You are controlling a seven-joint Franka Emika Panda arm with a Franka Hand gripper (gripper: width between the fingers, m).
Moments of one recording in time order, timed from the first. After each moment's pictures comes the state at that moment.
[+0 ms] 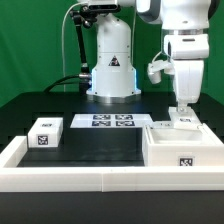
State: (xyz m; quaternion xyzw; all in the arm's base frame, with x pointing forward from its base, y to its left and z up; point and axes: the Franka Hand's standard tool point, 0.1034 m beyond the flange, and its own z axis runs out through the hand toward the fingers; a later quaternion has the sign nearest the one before) arm 0.452 0.115 0.061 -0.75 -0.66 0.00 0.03
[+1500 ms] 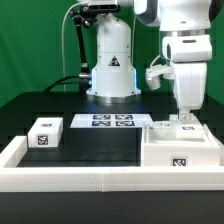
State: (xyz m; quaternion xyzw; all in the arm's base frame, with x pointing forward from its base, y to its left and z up) arm 0.508 0.105 0.061 -0.75 -0.66 -0.02 0.02
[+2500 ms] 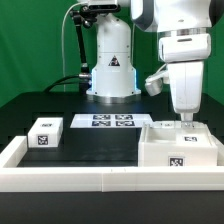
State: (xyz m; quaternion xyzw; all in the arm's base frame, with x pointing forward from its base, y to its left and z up) arm 0.562 0.097 0.061 -0.78 -0.62 -0.07 0.00
